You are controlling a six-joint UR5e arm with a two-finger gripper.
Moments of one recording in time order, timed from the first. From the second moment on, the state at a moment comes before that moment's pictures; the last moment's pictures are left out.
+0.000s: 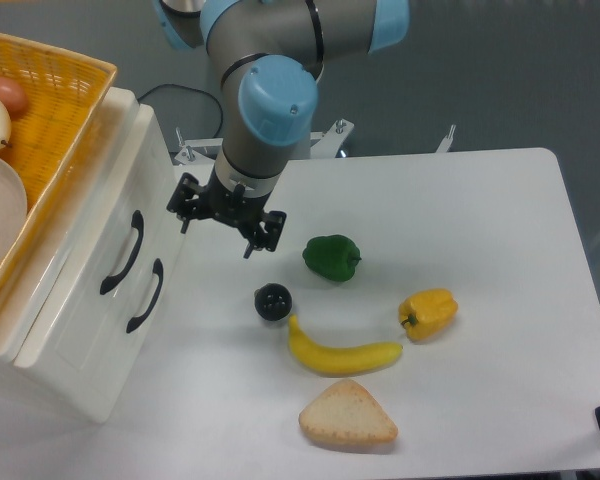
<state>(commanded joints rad) 2.32 -1.77 -1.58 -1.43 1.20 0.46</state>
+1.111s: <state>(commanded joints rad) 2.28 -1.80 -1.58 -1.42 1.12 0.41</state>
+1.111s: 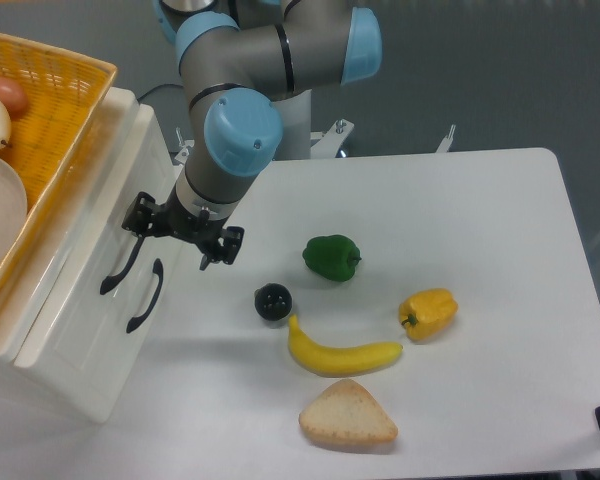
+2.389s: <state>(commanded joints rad) 2.25 -1.82 -1.58 -1.42 1.13 0.42</state>
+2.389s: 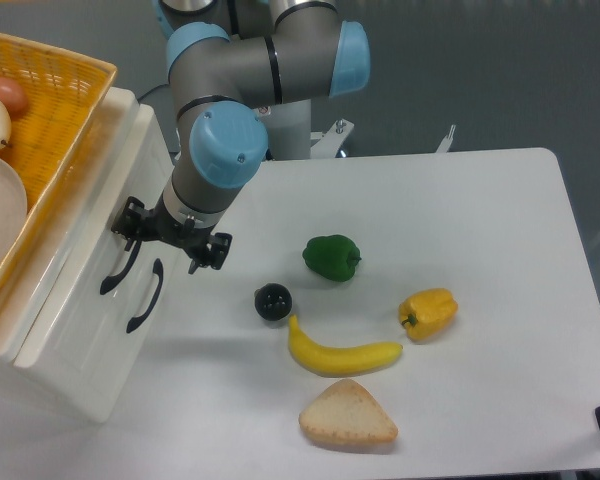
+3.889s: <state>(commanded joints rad) 2.25 -1.84 -1.58 -1.40 1.13 0.43</state>
